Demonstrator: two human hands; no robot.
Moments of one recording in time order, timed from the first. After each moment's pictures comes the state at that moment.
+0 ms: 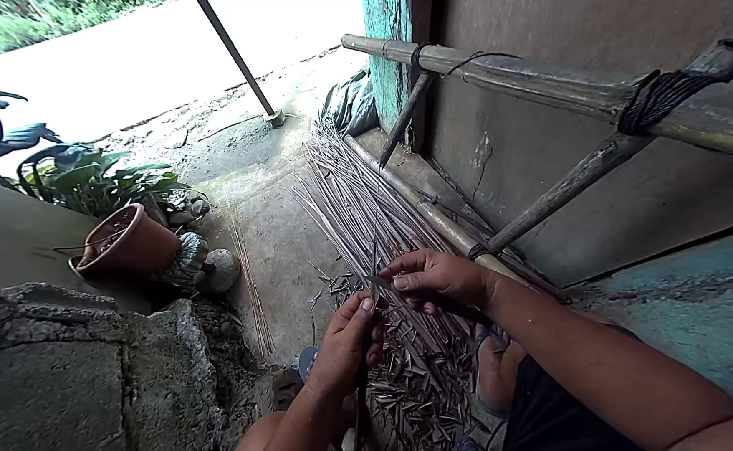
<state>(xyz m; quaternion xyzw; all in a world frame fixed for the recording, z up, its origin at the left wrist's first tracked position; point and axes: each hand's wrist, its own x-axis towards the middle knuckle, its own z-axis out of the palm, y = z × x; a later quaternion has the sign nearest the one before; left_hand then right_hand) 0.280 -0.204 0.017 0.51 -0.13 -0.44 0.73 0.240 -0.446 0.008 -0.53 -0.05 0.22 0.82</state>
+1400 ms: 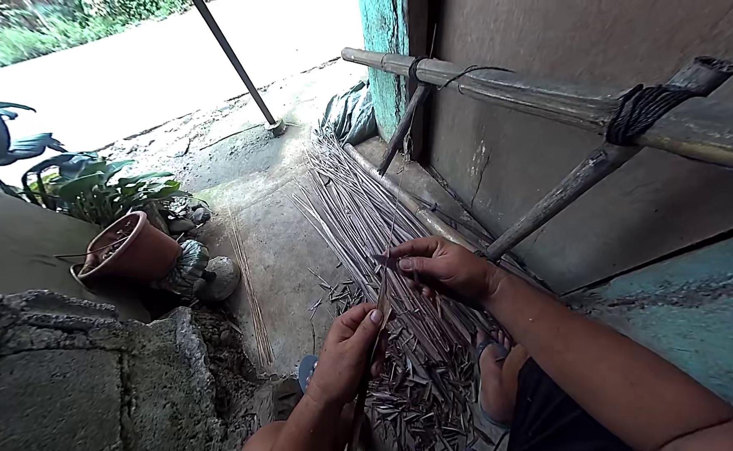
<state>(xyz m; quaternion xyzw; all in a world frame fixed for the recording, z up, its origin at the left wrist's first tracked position) 0.280 -0.201 0.022 0.55 -0.18 -0.43 0.70 0.245 -0.459 0.014 -0.59 -0.02 0.07 0.81</state>
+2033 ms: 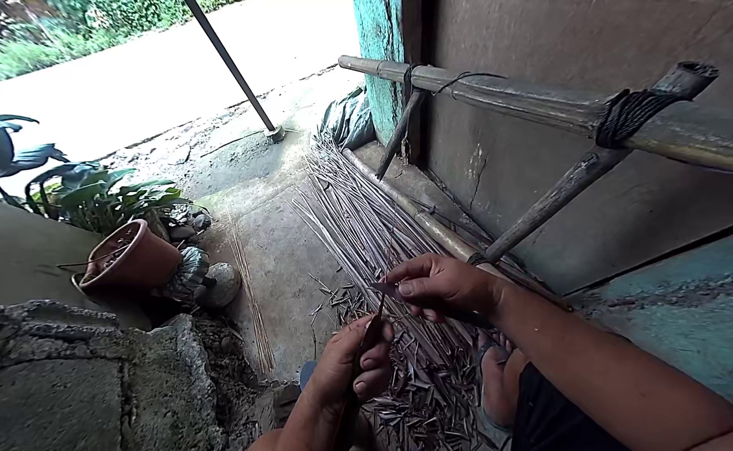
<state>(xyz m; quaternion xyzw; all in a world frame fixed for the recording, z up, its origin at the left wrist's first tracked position) 0.286 -0.198 0.021 0.26 -0.08 -0.63 0.73 0.235 -0.457 0.016 -0.55 -0.09 0.15 0.82</state>
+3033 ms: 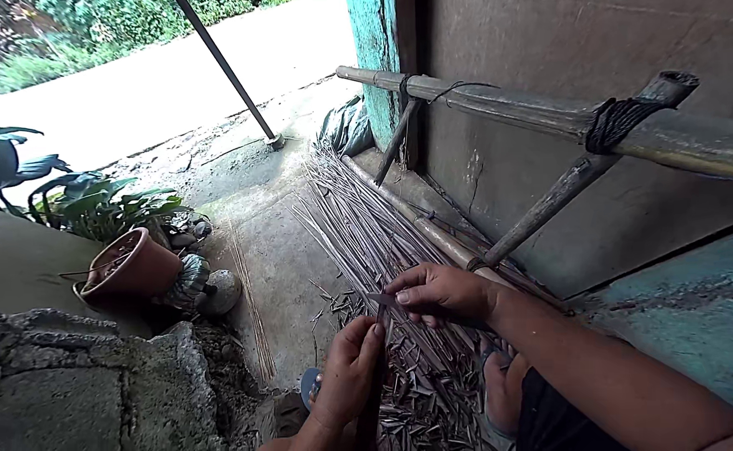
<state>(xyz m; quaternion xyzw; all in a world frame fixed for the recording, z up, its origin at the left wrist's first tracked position) 0.272 -0.203 0.017 0.69 -0.26 -0.31 0.60 0.234 -0.455 0.012 -0.58 -0.03 0.21 0.79</state>
